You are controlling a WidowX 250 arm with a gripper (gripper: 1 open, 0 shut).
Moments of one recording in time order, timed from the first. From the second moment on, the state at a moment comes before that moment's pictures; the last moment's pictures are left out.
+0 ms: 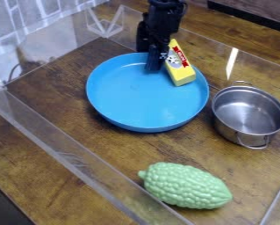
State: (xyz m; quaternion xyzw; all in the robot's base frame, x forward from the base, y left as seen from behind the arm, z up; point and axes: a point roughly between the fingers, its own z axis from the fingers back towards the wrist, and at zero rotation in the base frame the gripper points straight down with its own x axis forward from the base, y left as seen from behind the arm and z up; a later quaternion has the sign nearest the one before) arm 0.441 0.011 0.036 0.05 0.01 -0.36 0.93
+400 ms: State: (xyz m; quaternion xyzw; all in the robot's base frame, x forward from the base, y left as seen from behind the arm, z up) arm 0.442 0.012 0.037 0.06 0.01 -0.35 0.93
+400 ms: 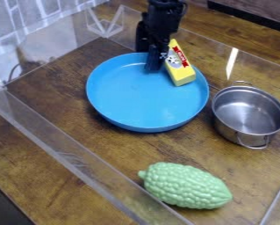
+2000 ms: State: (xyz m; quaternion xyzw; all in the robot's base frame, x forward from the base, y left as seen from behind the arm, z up) arm 0.441 0.015 0.032 0.07 0.01 -0.32 0.94
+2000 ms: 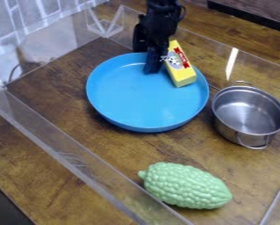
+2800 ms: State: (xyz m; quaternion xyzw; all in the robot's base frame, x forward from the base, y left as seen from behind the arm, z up) arm 0.441 0.015 0.032 0.07 0.01 -0.31 0.95
